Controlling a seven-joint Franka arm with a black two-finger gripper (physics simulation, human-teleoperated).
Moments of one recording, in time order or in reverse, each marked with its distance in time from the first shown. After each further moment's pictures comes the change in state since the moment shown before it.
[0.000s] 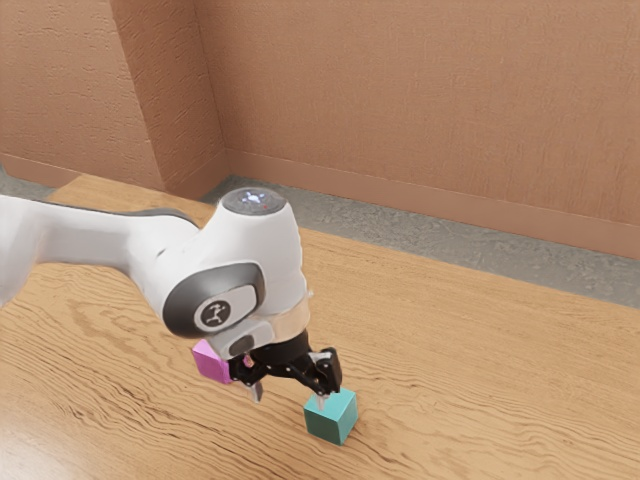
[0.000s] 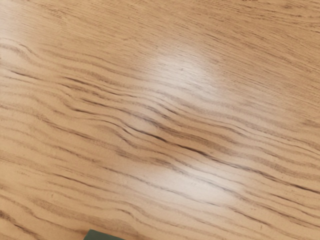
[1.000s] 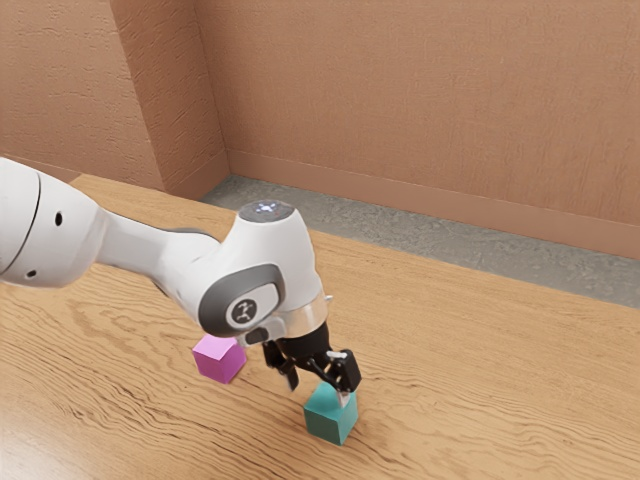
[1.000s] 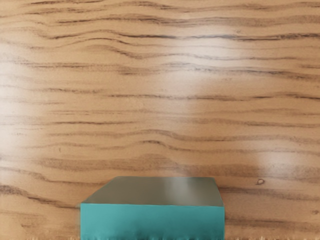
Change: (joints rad) arm 0.007 0.271 0.064 0.080 0.026 0.211 0.405
